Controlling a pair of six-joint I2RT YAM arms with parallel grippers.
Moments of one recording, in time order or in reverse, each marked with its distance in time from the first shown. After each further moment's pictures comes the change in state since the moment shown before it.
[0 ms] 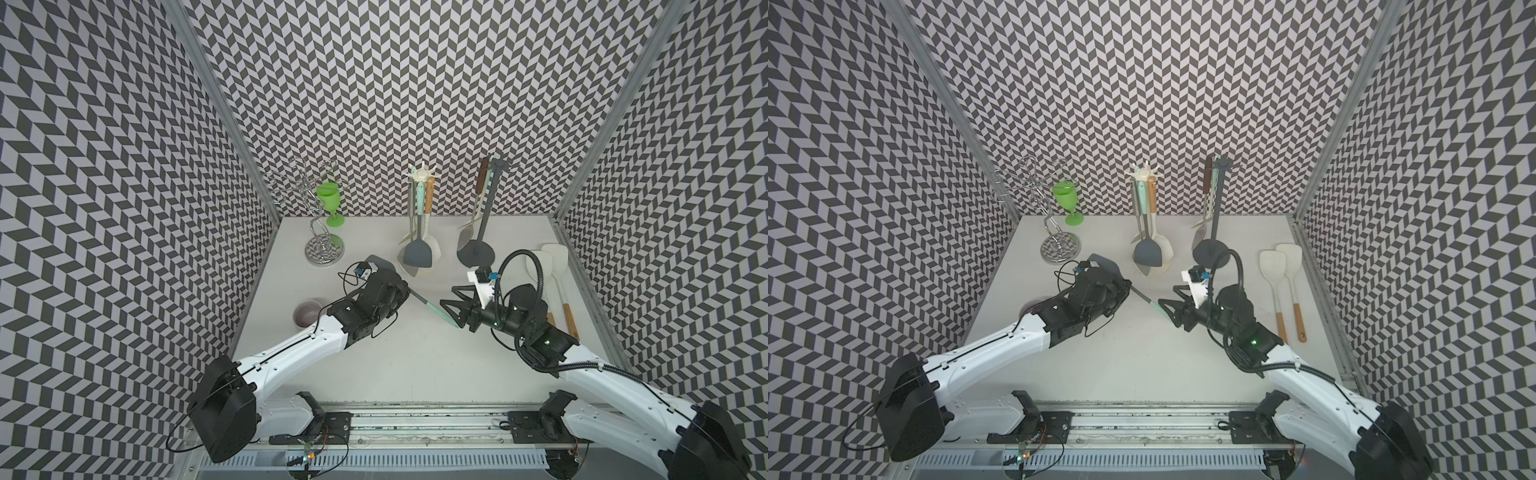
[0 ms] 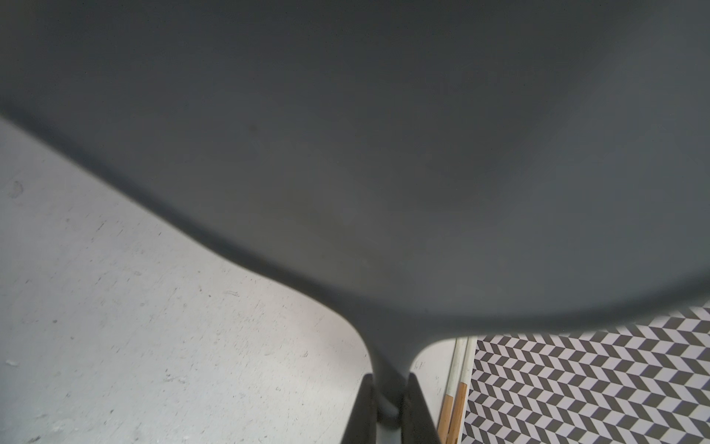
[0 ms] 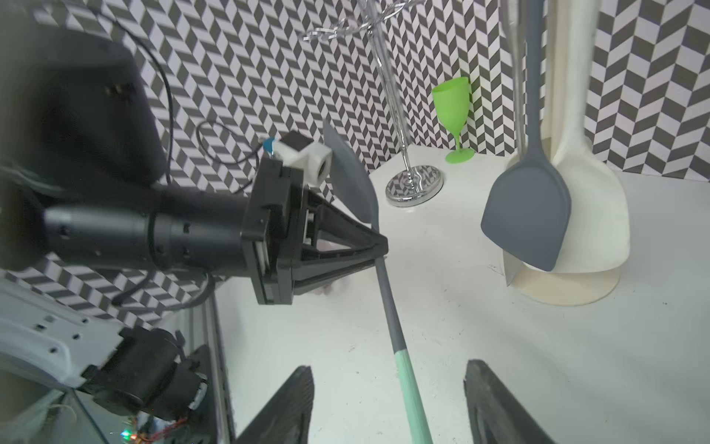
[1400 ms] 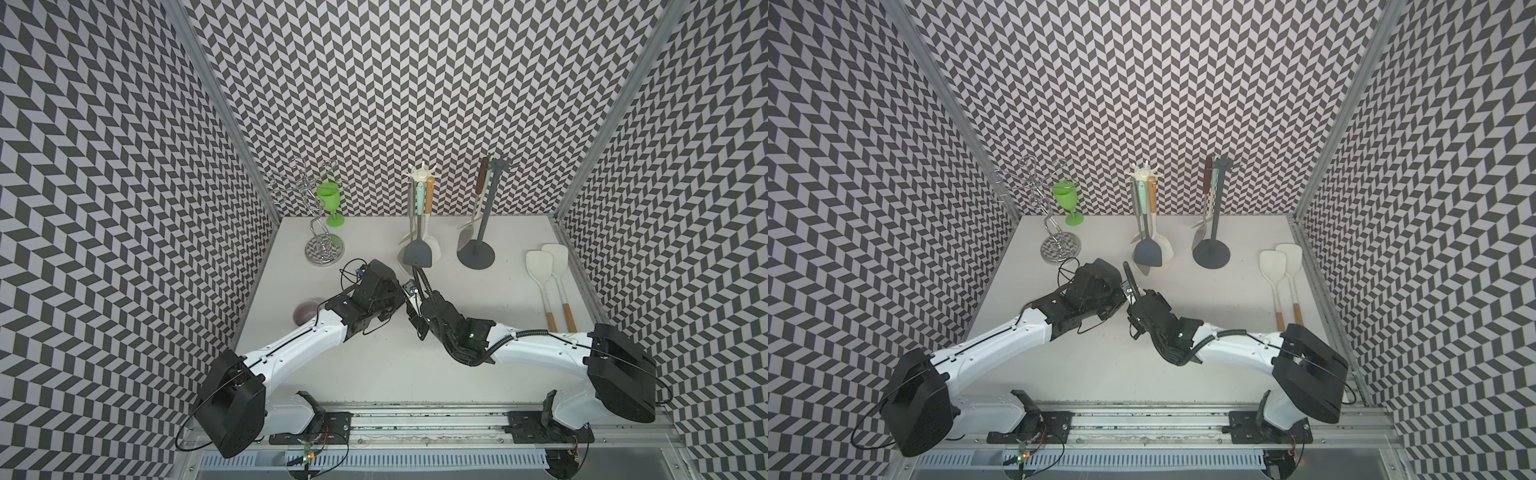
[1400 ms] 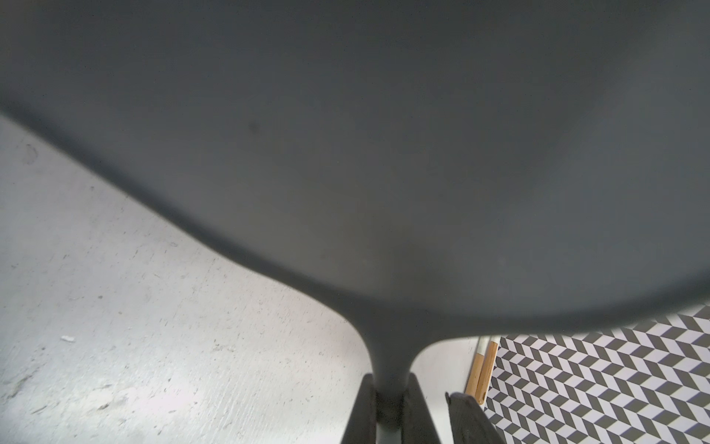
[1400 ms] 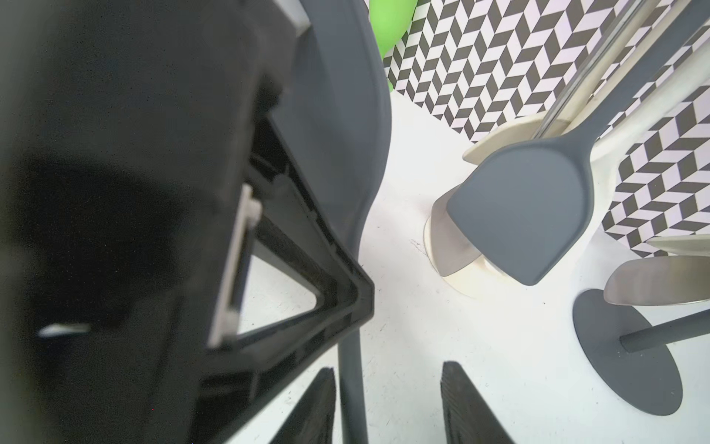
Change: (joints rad) left arm 0.085 0.026 -0.020 -0.053 0.214 0.053; right arm 0.358 0.526 0.314 -0.096 0.756 -0.235
